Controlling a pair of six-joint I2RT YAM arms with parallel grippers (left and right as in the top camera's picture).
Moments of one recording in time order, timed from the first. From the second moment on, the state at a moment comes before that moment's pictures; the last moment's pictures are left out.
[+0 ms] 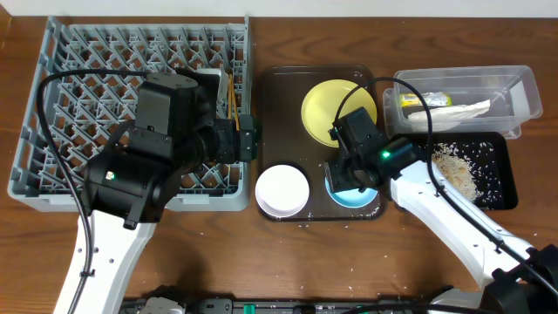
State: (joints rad) left arm -0.32 1.21 1.42 -1.01 0.19 -0.27; right arm 0.54 1.53 1.08 -0.79 -0.06 0.33
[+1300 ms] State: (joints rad) left arm -0.76 1.98 1.41 -0.73 0.10 -0.22; right arm -0.27 1.03 1.08 -0.93 0.02 0.43
